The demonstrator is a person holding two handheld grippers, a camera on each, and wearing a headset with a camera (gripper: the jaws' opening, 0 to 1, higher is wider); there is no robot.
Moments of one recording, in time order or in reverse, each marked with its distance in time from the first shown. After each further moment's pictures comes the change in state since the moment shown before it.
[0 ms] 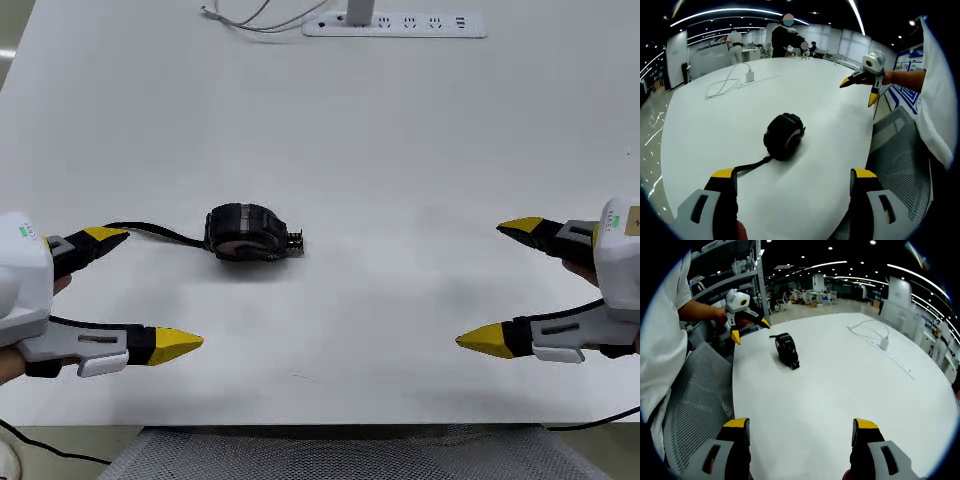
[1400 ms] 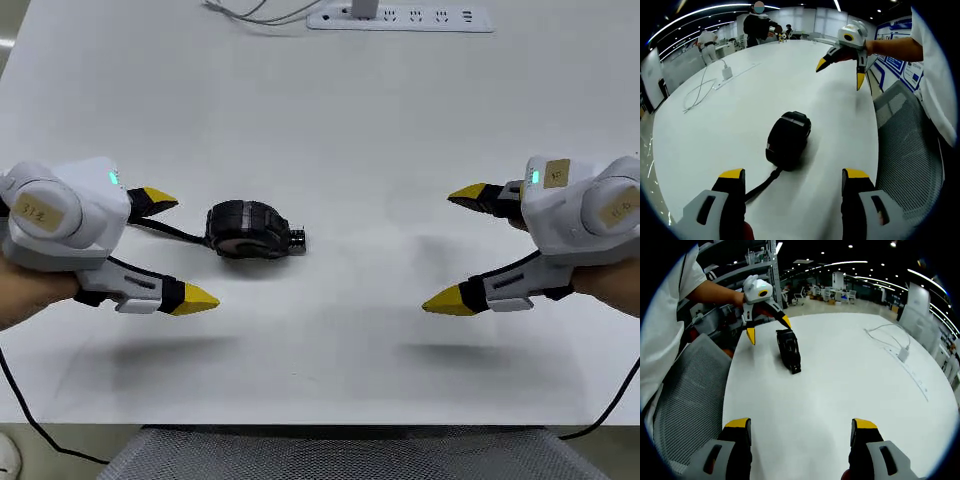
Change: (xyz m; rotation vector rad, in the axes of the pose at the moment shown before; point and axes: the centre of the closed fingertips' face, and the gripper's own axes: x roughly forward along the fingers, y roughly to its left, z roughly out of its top) left arm 0.049 0.024 0.012 0.209 0.156 -0.115; right arm 0.052 -0.021 0.021 -0.115 0.047 0.121
